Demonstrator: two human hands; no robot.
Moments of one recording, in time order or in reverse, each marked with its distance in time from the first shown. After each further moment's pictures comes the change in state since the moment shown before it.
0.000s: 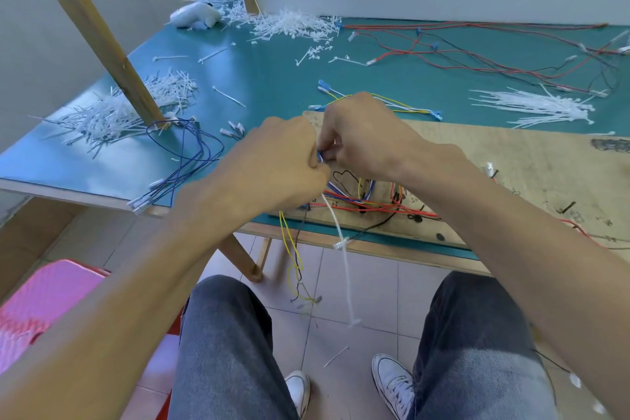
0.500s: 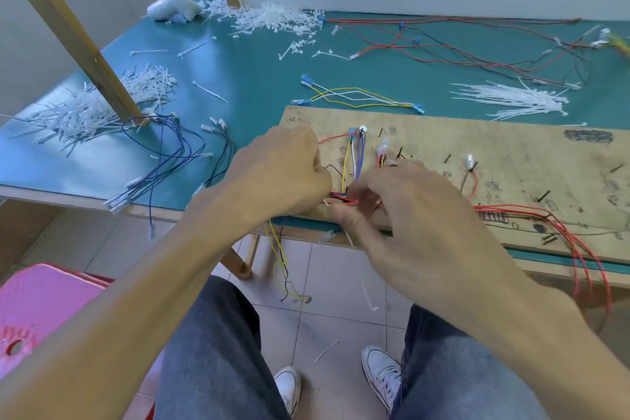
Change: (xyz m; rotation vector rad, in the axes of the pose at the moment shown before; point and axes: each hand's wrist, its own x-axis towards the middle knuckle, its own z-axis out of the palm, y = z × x) left_hand 0.001 0.019 0.017 -0.040 -0.052 -0.020; right_hand -0.140 -0.039 -0.005 0.172 0.156 0.244
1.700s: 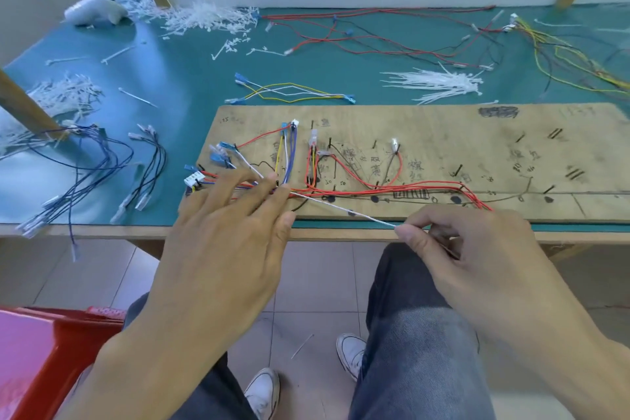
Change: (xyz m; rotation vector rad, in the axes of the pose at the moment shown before) left_hand -0.090 0.031 0.039 0.216 0.297 0.202; right_hand -0.091 0.073 -0.034 0.145 0.172 0.331
